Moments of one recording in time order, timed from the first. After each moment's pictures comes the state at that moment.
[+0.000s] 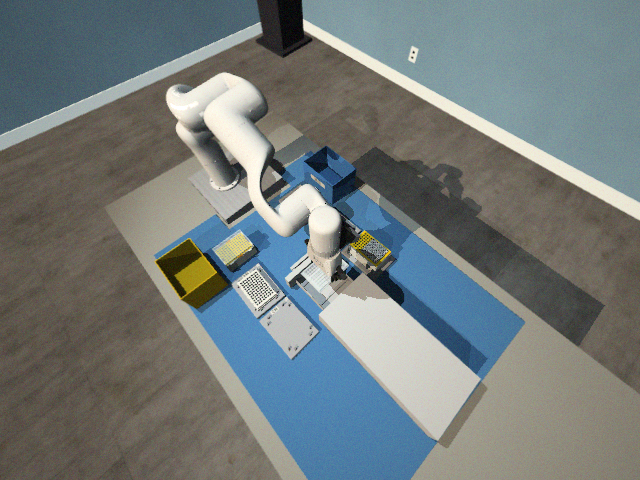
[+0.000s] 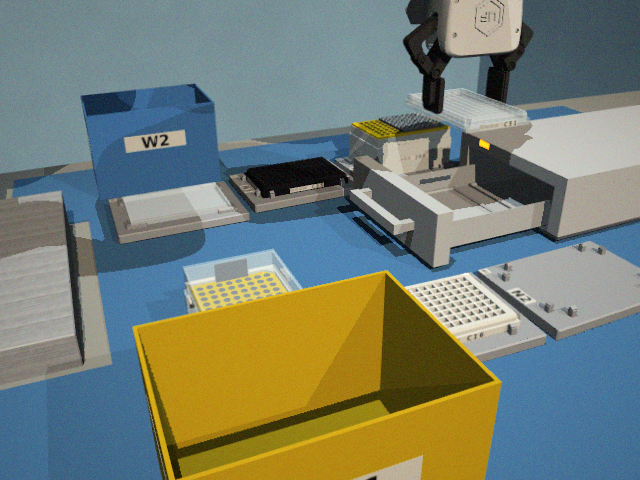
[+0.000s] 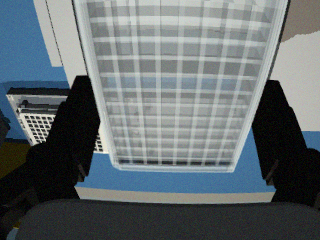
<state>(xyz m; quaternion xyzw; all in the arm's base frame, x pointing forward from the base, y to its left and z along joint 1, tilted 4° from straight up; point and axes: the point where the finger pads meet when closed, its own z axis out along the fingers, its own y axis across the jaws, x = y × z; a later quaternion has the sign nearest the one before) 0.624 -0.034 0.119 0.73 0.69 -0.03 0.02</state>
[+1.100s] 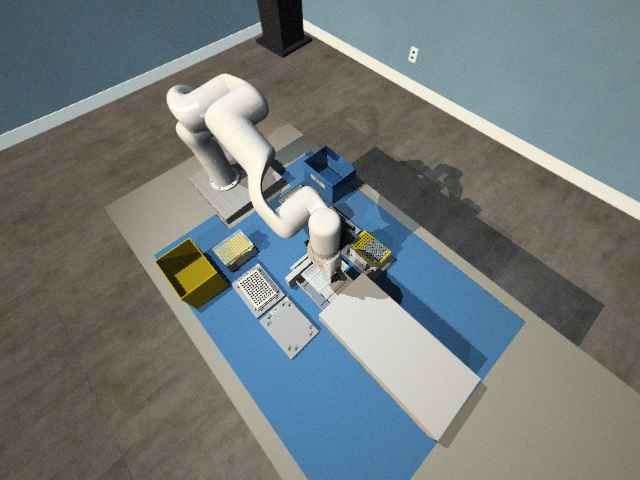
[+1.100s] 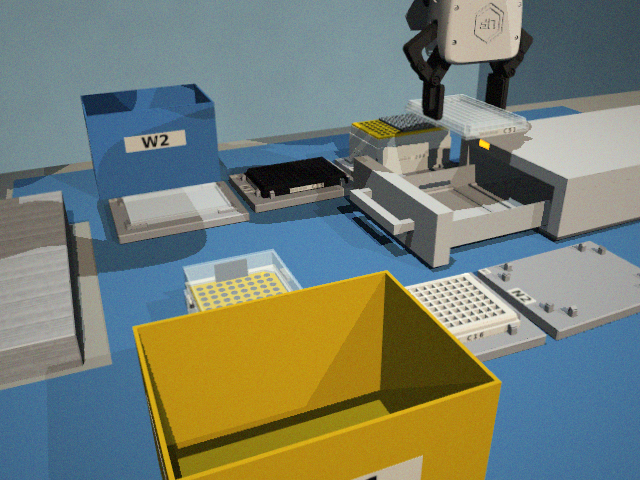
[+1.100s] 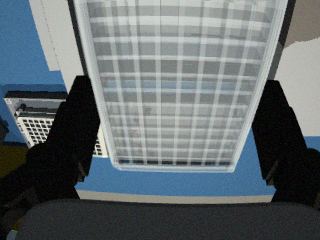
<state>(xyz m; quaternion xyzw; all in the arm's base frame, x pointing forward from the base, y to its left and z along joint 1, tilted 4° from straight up) 0.624 -0.035 0.112 0.73 0.69 -0.03 0.02</state>
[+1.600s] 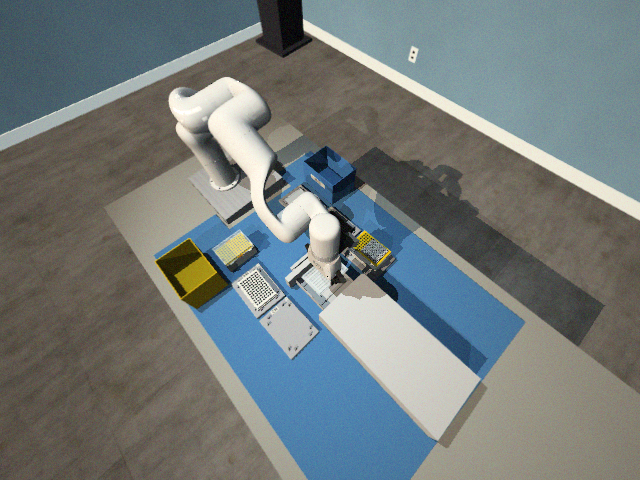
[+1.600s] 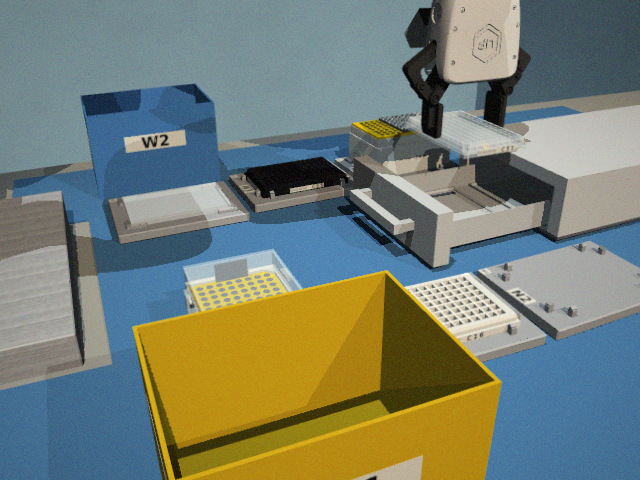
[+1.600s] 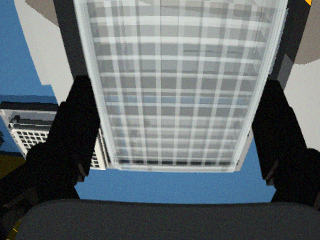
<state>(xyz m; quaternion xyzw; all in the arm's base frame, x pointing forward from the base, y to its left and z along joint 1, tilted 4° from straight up) 0.624 -0.036 0.091 0.73 0.69 -0.03 0.03</state>
